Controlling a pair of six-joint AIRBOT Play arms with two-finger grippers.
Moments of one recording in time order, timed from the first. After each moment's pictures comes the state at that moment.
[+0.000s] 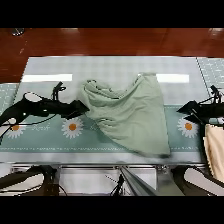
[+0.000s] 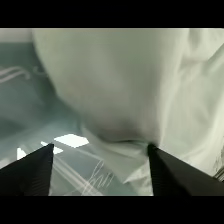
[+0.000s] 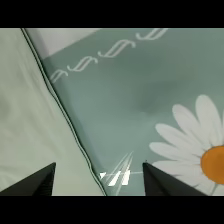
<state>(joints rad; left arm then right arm) -0.05 -1.35 0.70 0.57 -0.93 -1.12 -0.54 -1.22 0.77 -1.01 1.21 1.31</state>
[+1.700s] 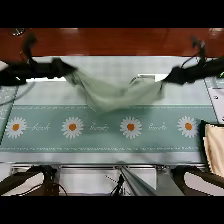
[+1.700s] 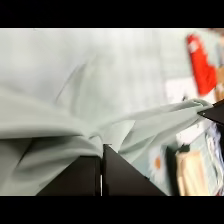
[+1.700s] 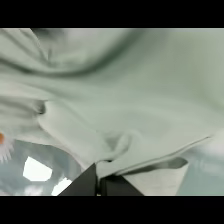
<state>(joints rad) 0.05 -1.20 1.20 0.44 -1.06 -1.14 -0.11 -1.30 1.45 -0.88 1.35 1.32</state>
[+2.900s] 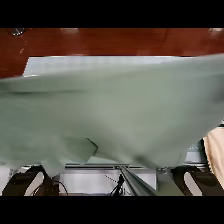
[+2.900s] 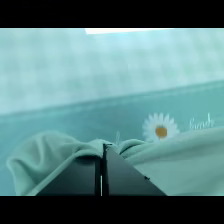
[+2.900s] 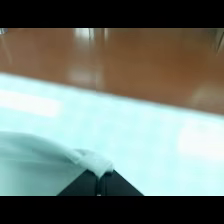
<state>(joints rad) 0.10 -0.72 1.64 1.12 -1.75 -1.59 -0.11 -0.61 1.70 -1.19 1.58 1.47</state>
